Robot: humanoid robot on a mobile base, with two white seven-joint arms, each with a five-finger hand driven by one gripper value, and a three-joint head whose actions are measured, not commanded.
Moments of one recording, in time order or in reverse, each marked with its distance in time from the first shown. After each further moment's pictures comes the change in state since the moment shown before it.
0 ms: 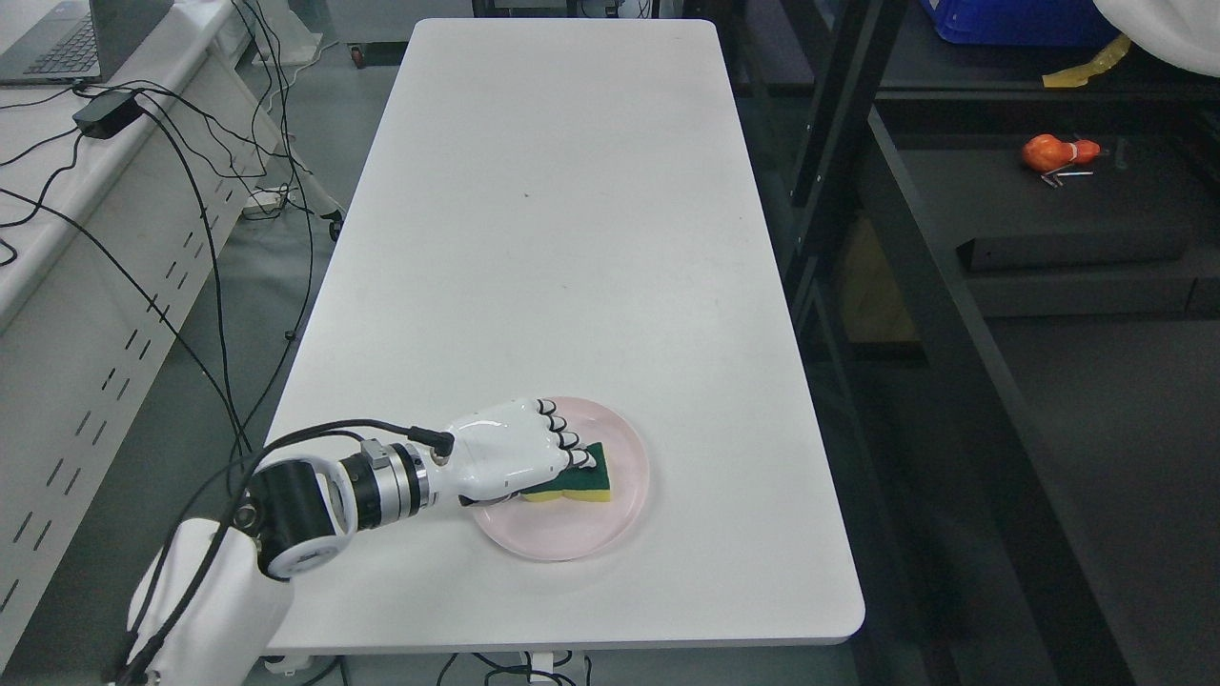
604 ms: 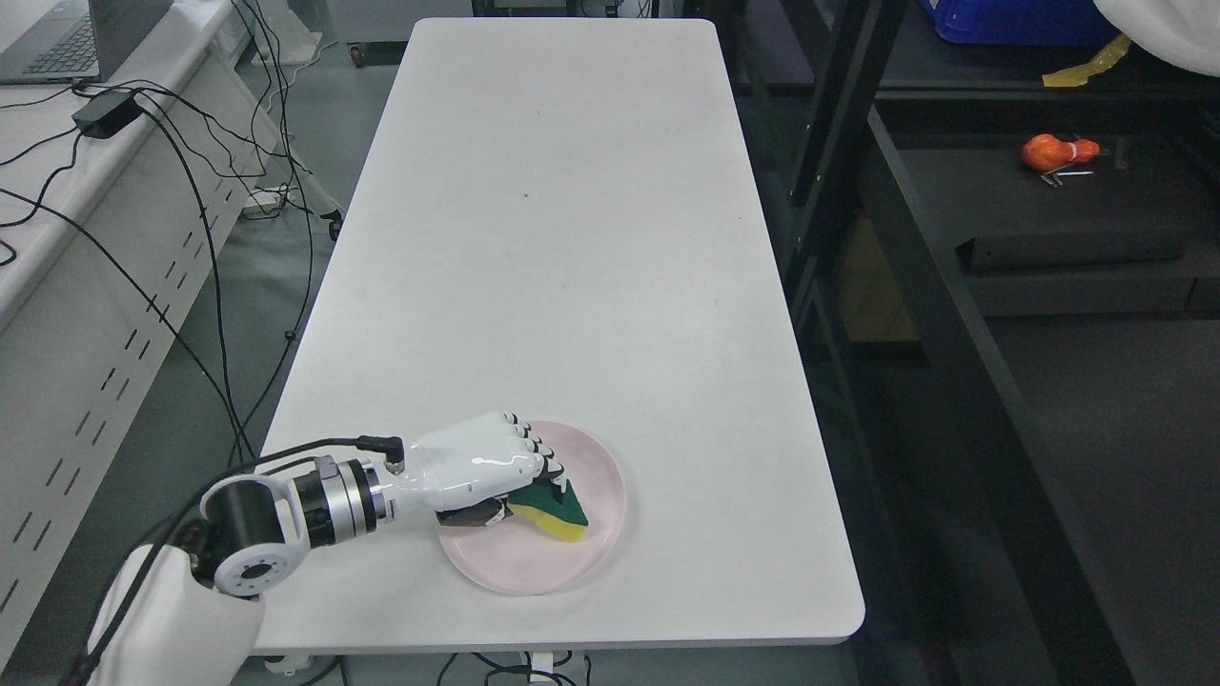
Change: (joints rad) left arm 0.067 -0.017 0.159 0.029 0.358 -0.030 -0.140; right arm 0.000 0.000 0.000 0.000 0.000 0.000 0.000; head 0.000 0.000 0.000
